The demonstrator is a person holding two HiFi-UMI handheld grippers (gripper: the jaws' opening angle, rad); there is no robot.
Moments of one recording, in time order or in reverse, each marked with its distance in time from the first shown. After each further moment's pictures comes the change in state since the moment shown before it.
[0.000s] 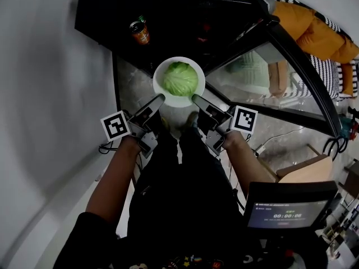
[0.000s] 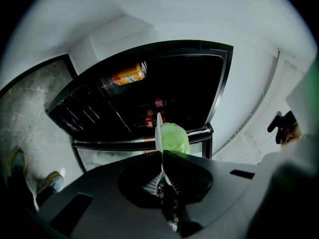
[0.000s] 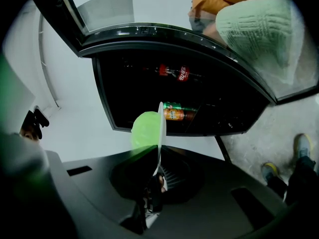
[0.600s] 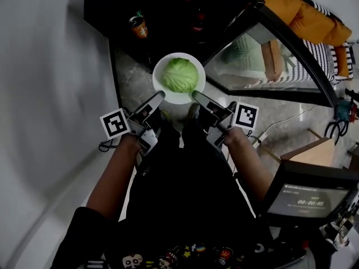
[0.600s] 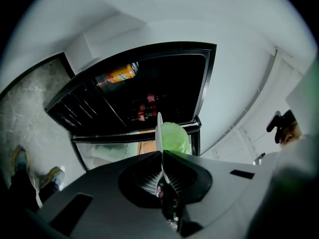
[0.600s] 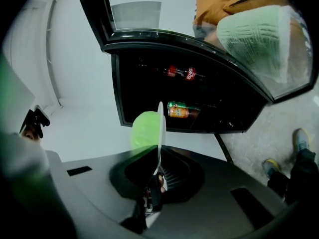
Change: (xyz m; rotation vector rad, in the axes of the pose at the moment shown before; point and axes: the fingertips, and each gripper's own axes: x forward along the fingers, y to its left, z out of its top) left arm 0.007 0.004 -0.006 -0.002 0.076 -0.052; right arm -0.008 -0.003 -0.003 -0.031 -0.070 -0.003
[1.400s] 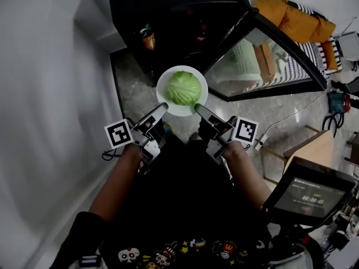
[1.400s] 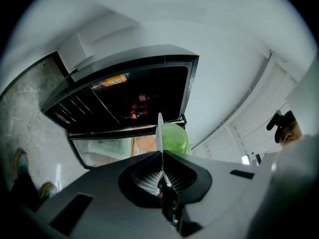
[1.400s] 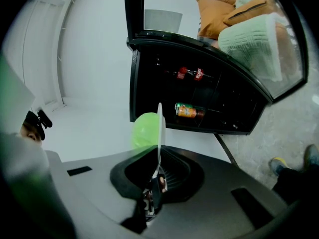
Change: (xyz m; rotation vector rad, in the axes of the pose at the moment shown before) left arm 0.005 -0.017 -0.008 0.016 0.079 -0.050; right arm -0.020 0.018 -0.002 -0.021 -0.139 -0.001
